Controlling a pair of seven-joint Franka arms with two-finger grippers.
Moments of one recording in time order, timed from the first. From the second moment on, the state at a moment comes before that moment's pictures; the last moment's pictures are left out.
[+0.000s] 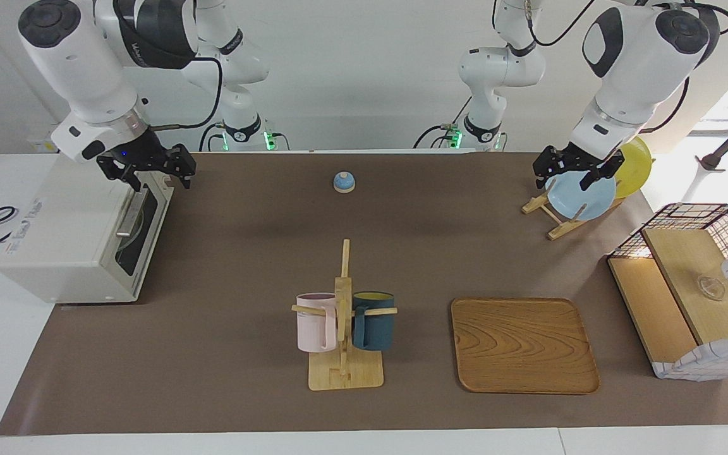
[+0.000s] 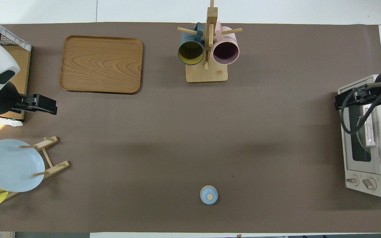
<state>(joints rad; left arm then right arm) -0.14 -0.03 0.01 -1.72 -0.03 1.64 -0.01 0.06 0.03 -0.06 -1.62 -0.03 1.55 -0.07</state>
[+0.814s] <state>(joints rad) -0.14 -0.03 0.01 -1.72 -0.03 1.64 -0.01 -0.03 -0.02 -0.06 -1.81 -0.03 1.73 -0.07</state>
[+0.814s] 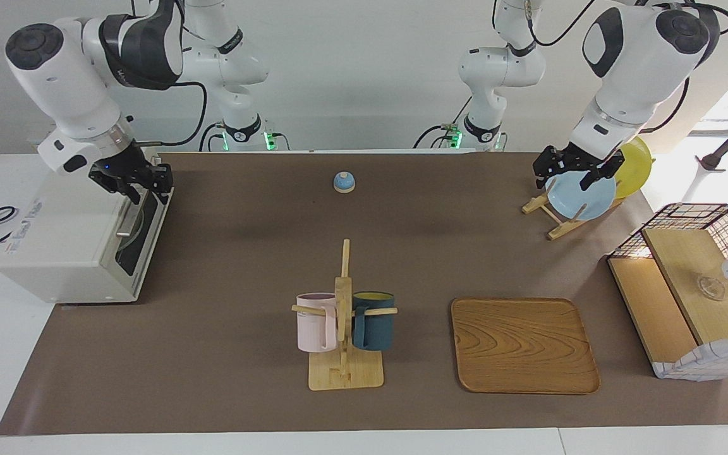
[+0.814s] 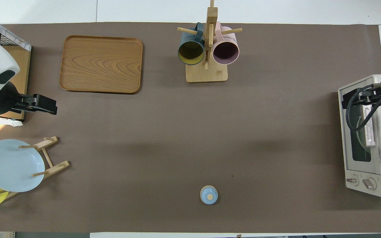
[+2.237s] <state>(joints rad) -0.14 -0.03 0.01 -1.72 -0.03 1.64 -0.01 -0.10 -0.06 -0.07 -2.03 -0.19 1.90 -0.07</state>
